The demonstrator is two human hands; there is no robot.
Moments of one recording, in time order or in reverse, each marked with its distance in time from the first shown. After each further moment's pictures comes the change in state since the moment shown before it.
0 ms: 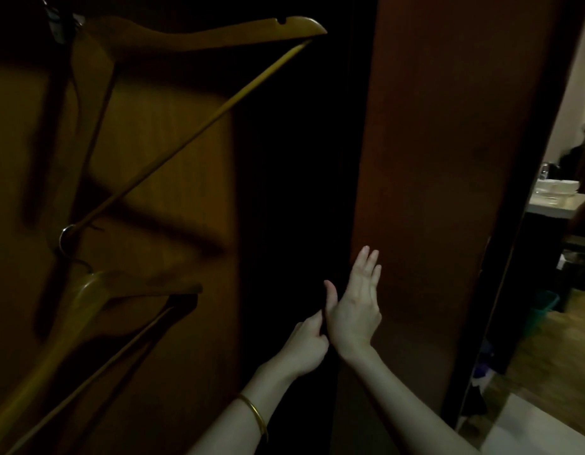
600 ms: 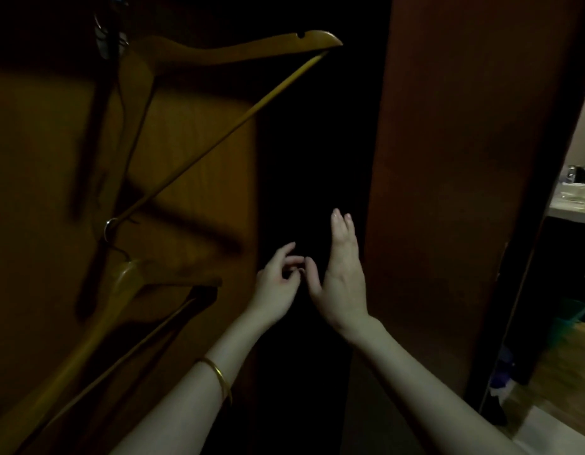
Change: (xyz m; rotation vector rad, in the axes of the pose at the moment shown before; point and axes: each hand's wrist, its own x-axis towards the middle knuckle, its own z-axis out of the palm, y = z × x) left_hand -0.024 0.041 -0.080 -0.029 0.438 0.161; right_hand 0.008 -0.055 -0.028 0.212 -0.082 -0.428
